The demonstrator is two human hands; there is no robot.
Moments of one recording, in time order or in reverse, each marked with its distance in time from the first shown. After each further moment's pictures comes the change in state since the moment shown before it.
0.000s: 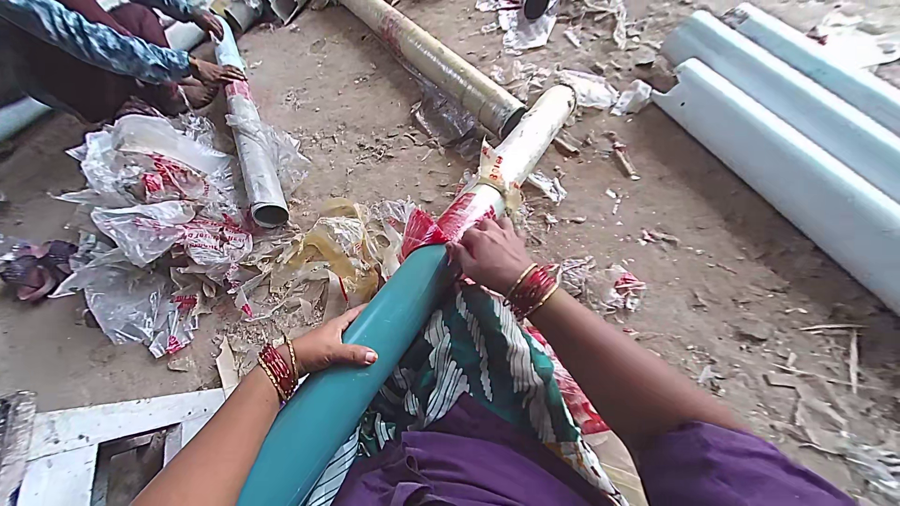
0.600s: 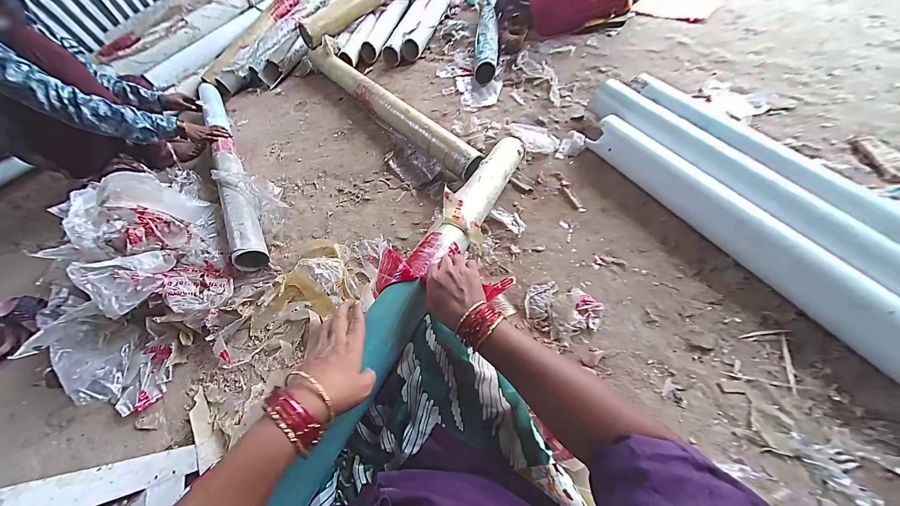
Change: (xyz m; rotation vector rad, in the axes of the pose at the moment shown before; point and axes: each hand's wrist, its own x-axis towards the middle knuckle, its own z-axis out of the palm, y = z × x) left_hand -0.007 0.093 0.061 0.924 0.344 -0.083; right_hand -0.004 -0.023 -0.004 -0.194 -0.002 0.062
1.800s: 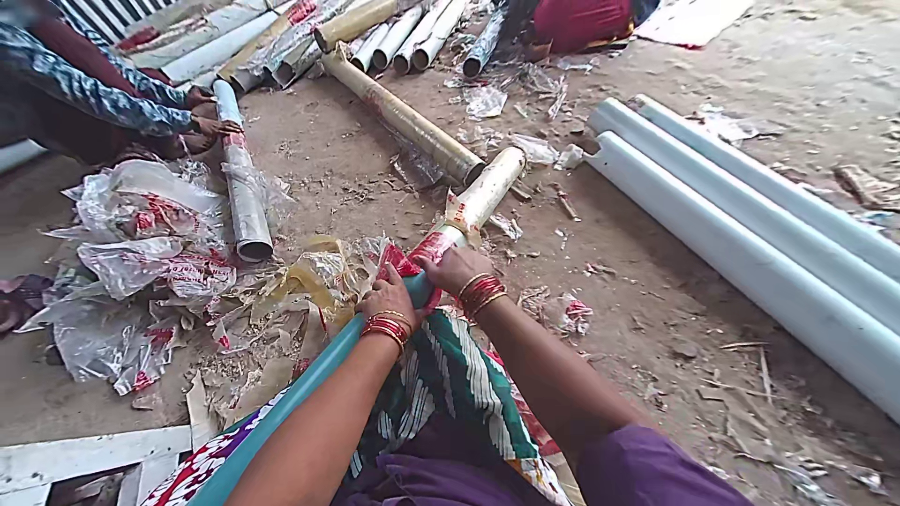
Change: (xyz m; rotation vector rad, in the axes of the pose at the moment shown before) left_hand 0.089 0.069 0.028 0.038 0.143 -0.247; right_hand 0.016 0.016 -0.039 0.143 -0.236 0.289
